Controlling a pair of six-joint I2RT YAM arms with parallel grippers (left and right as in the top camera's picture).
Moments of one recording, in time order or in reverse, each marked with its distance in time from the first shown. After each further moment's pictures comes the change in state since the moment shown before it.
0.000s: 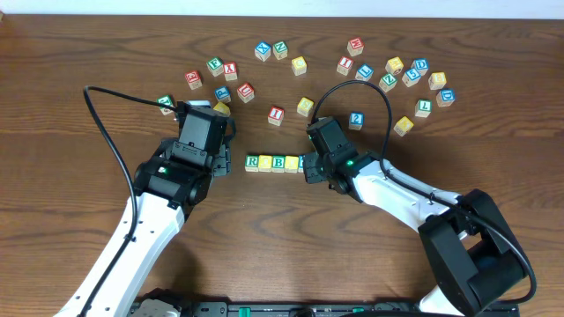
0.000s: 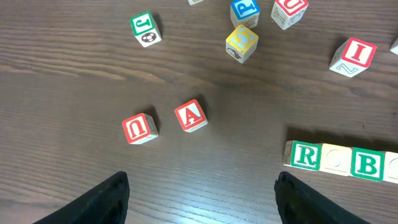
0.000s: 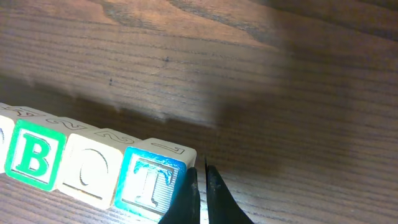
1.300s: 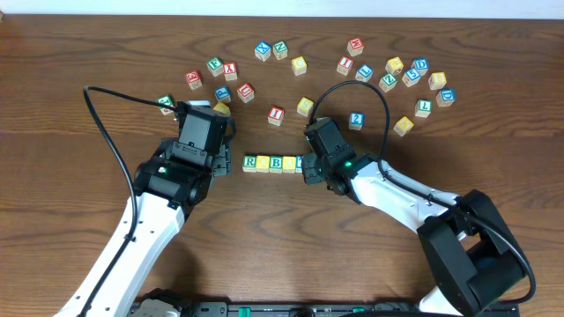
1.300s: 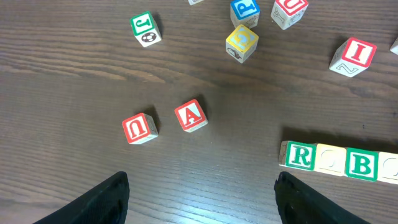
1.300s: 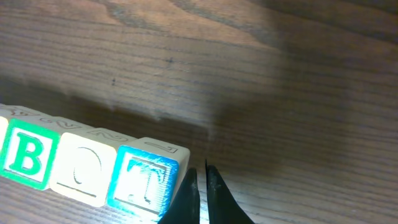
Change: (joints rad) left arm 0.000 0.000 0.000 0.000 0.000 0.000; right arm 0.013 0.000 0.000 0.003 0.026 0.000
